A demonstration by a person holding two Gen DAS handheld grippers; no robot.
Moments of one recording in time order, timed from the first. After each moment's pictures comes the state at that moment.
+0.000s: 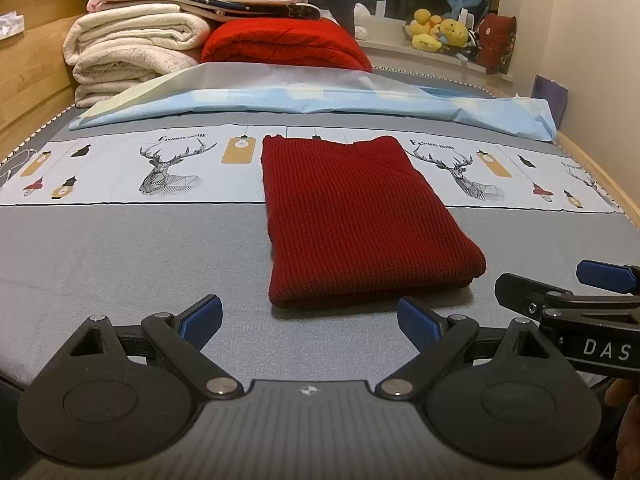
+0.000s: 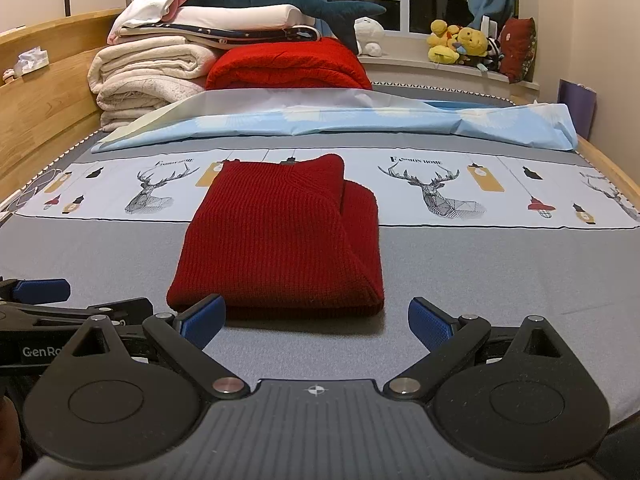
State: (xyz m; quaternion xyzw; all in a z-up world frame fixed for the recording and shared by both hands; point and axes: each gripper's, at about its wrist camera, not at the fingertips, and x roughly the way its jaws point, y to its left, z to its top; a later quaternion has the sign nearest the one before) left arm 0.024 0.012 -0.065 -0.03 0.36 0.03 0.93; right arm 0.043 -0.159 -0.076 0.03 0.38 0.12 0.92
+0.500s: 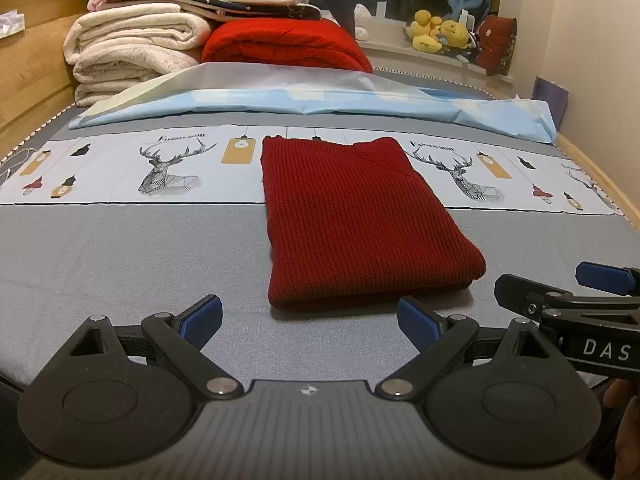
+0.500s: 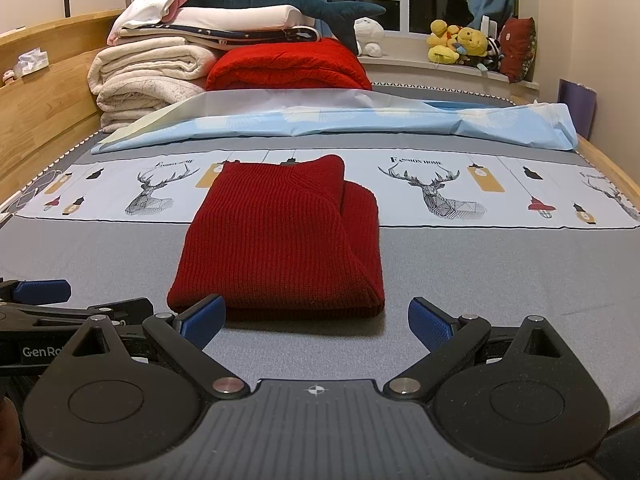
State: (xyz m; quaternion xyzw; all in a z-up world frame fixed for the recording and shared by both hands) left arm 0.025 0.011 -0.064 -0.03 0.36 0.03 0.93; right arm 0.044 -0.158 -0.076 0.03 0.38 0.12 0.92
